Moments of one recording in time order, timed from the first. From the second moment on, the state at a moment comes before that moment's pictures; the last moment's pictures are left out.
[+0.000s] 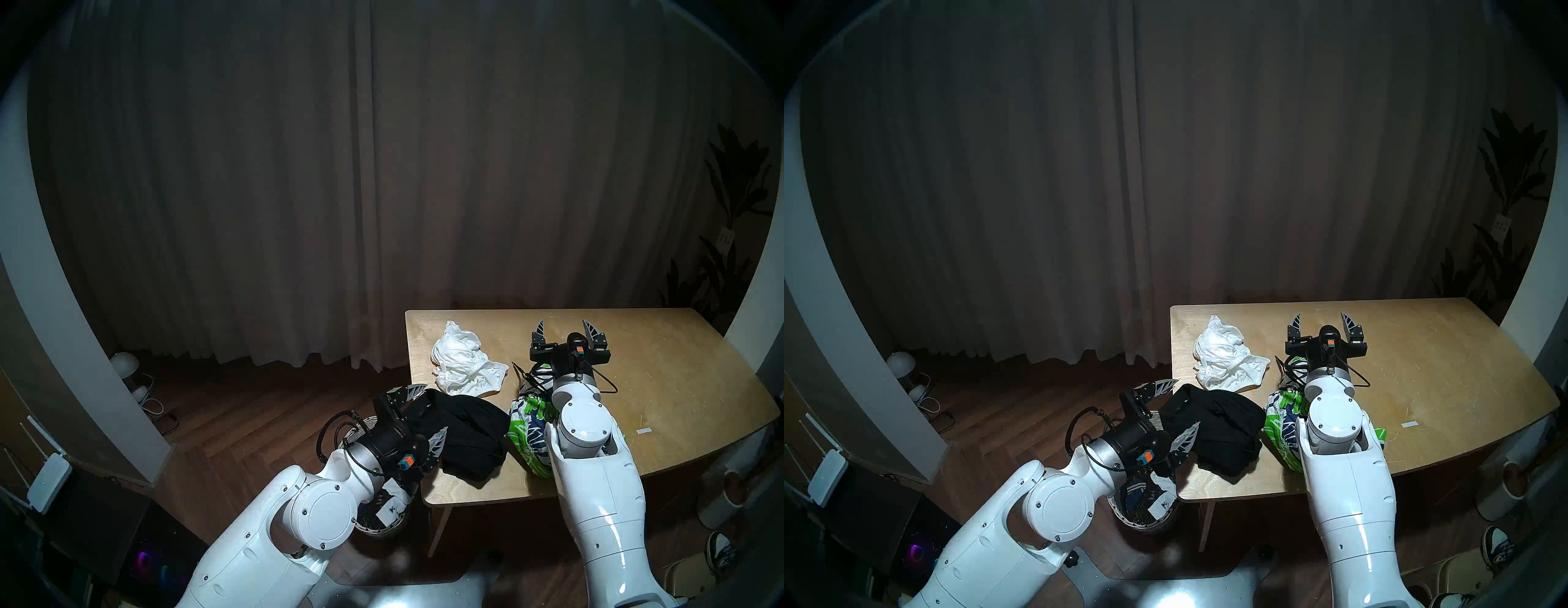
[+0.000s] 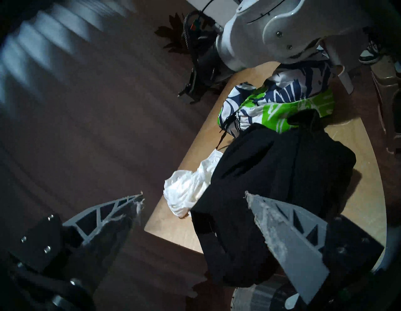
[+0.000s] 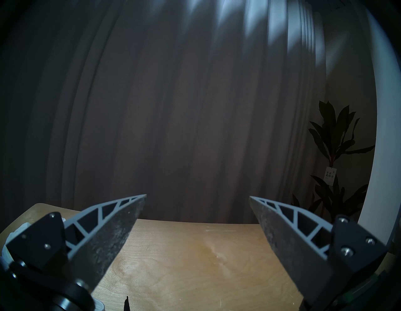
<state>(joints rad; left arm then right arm) 1.78 -1.21 -1.10 -1.96 0.68 -0.06 -0.30 -1.56 -1.45 1.70 -1.57 -0.12 -0.09 -0.18</state>
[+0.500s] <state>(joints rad) 1.84 -1.09 -1.23 -1.99 0.52 -0.08 -0.56 -1.56 -1.44 1.69 -1.56 -0.13 -0.11 -0.19</state>
